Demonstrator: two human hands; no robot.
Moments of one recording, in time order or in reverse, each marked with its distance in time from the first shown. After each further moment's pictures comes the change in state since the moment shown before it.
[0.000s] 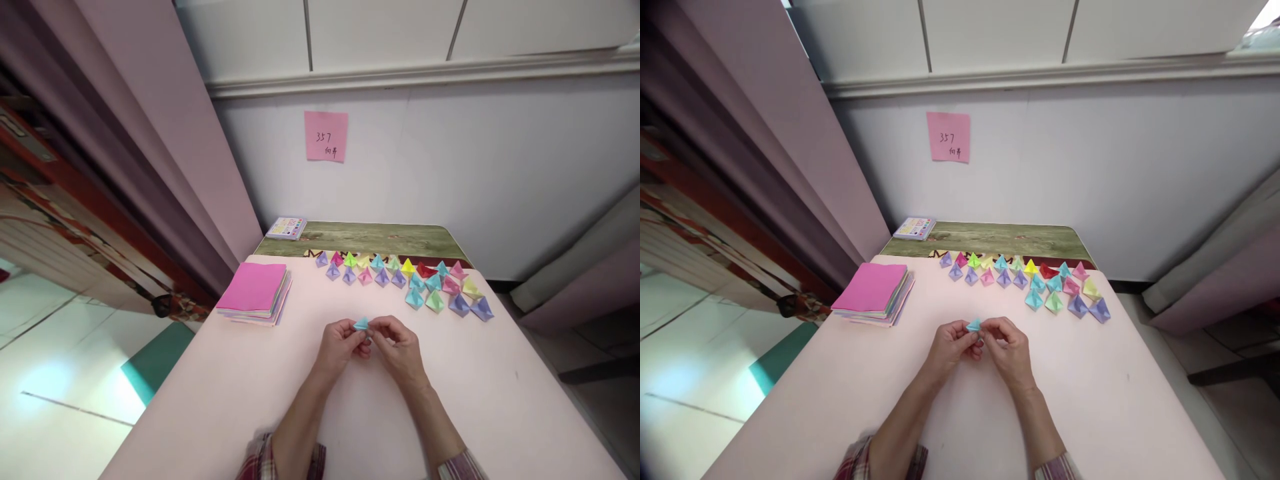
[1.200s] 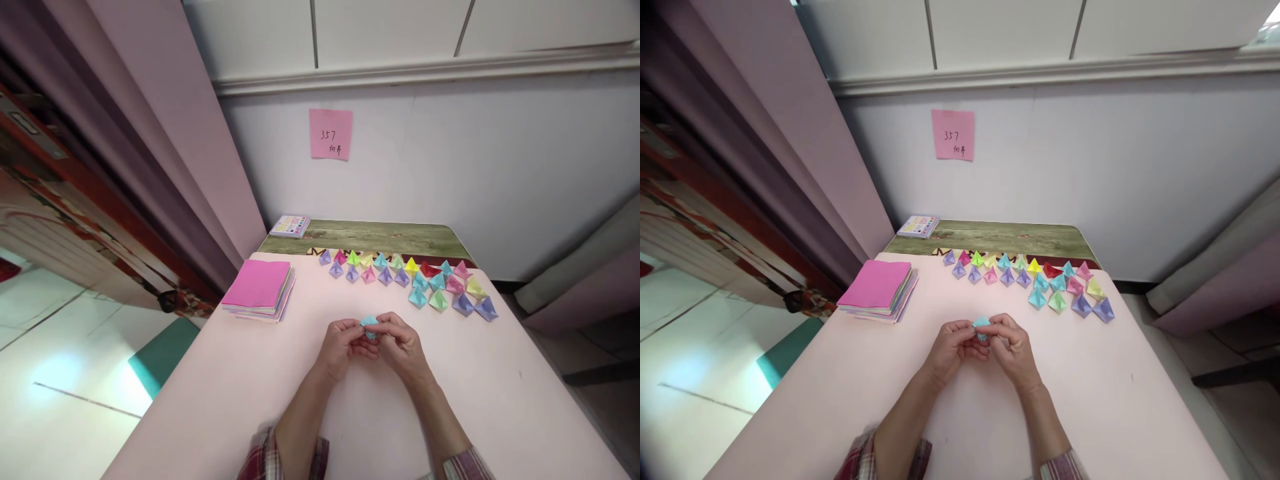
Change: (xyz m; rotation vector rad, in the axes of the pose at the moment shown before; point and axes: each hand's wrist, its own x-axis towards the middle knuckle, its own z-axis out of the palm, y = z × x) left_hand -0.005 0.003 -0.001 -0.221 -0.068 -0.091; right_hand 0.000 0.003 -0.006 0.055 -0.155 -0.108
